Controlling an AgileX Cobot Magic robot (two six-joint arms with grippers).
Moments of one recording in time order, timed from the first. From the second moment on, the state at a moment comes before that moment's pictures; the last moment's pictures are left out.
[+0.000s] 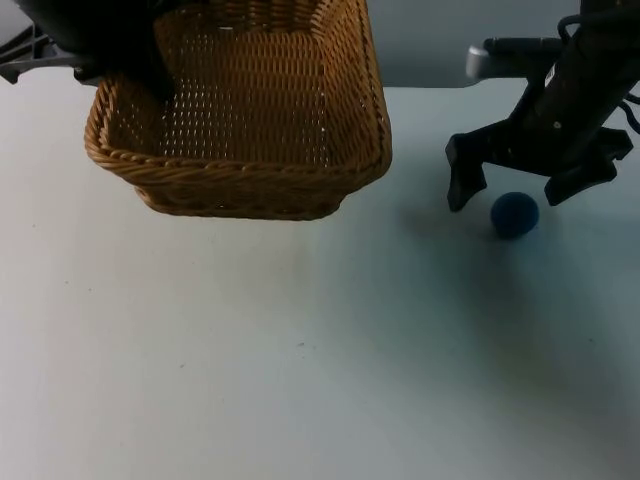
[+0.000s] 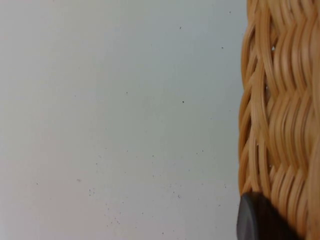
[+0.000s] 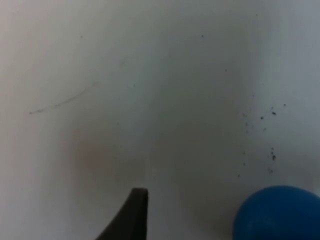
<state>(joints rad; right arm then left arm) 0.26 2.21 -1.50 0.00 0.62 0.07 -0.20 1.94 -1.43 -0.44 0.68 -0.03</state>
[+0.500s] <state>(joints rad) 0.26 2.24 -1.50 -0.01 0.62 0.11 -0.20 1.94 -1.43 -0.44 0.67 -0.03</state>
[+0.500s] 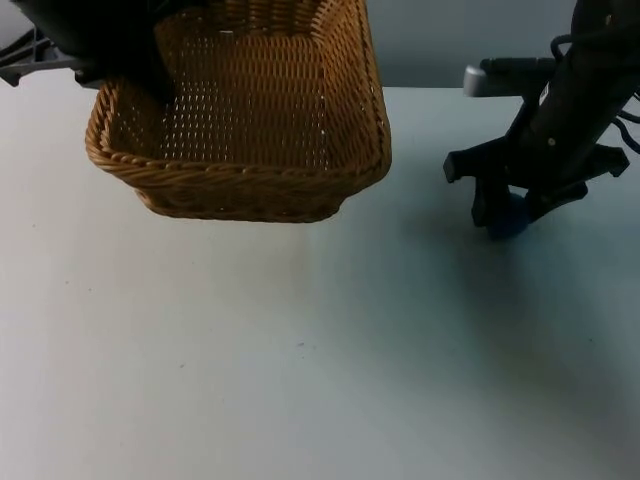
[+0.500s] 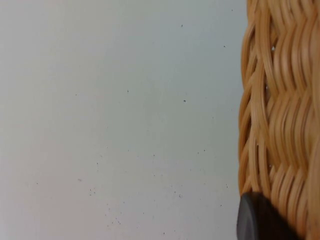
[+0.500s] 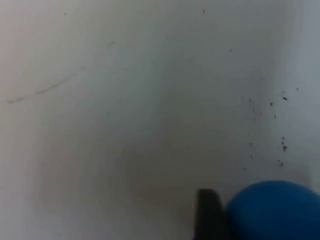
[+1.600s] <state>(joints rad) 0.41 1.66 -1.50 -0.13 0.73 0.18 -0.20 1.95 -1.43 -0.49 0.68 0.03</state>
